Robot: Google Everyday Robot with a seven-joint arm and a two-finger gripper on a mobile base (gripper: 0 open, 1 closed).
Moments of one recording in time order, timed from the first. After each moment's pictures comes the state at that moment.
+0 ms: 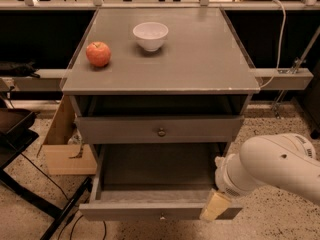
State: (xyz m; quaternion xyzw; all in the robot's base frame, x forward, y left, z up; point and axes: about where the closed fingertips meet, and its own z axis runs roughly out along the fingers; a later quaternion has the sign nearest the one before) arm 0.413 -0.150 0.639 -0.55 0.82 0.05 0.17
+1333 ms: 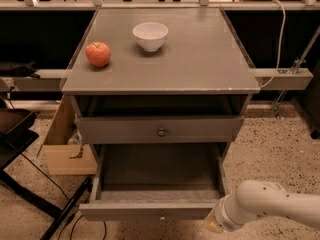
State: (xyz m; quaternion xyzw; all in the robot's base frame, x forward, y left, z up) arm 0.378 -0.171 0.434 -0.50 0.84 0.16 0.12
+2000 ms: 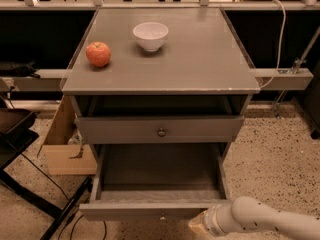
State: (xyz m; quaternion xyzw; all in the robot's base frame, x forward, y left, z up) arm 0.399 -0.131 0.354 -0.43 0.85 0.24 0.20
